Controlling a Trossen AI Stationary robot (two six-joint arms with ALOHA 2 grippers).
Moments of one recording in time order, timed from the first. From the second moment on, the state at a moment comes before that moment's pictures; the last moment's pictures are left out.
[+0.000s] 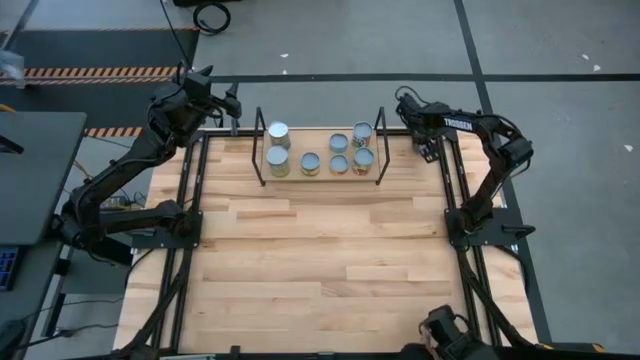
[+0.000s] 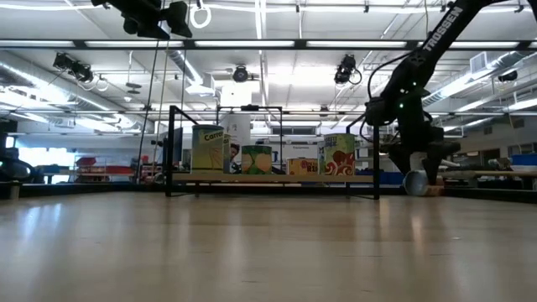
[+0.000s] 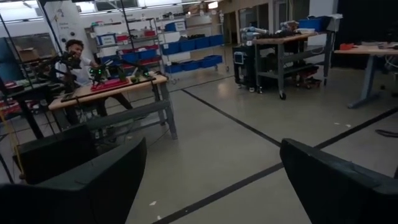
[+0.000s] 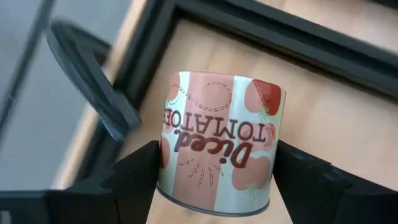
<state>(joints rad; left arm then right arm) 0.80 0.97 0.98 0.01 -0.36 0.14 -1.03 1.70 1.03 -0.77 0.32 1.73</state>
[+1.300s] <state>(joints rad) 0.68 0.95 0.98 -0.07 -0.36 0.14 0.02 1.61 1.02 -1.20 -0.67 0.92</state>
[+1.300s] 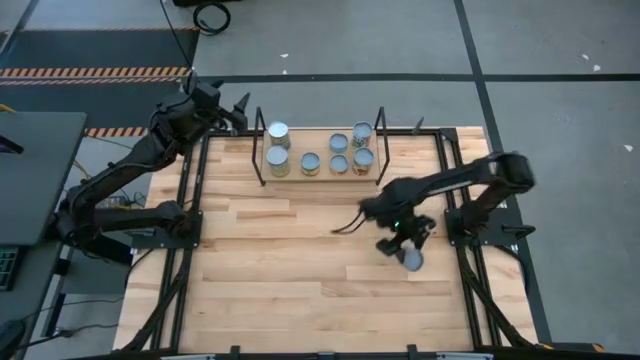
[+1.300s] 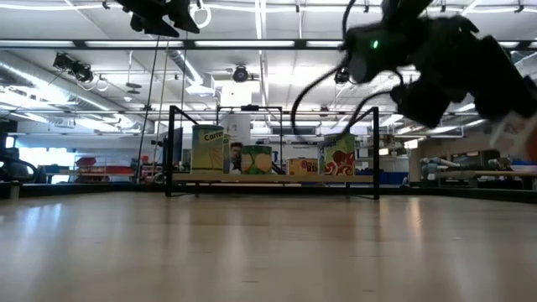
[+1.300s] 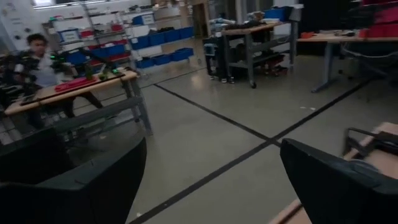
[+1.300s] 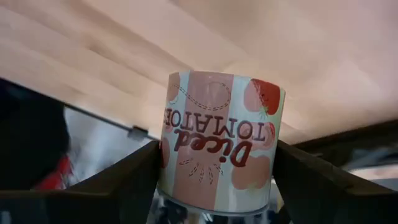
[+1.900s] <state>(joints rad) 0.27 0.69 0.98 -0.39 -0.40 0.08 0.05 2.01 1.23 -1.11 -0.56 0.66</state>
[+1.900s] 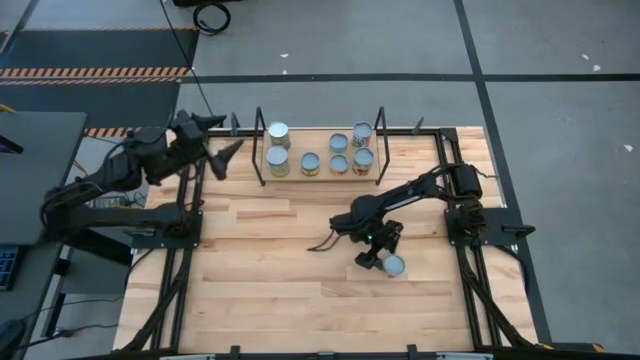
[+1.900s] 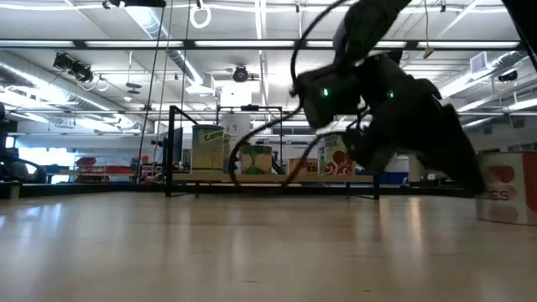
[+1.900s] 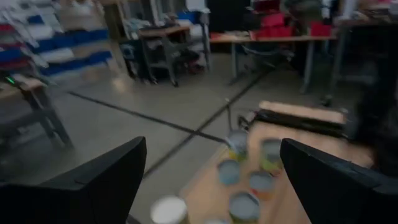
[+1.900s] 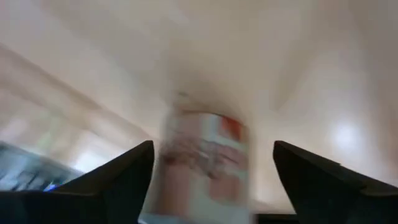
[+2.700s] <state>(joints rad) -0.09 0.69 0.98 -0.63 -0.46 -0.35 0.40 1.81 1.23 -1.06 -0.09 1.06</state>
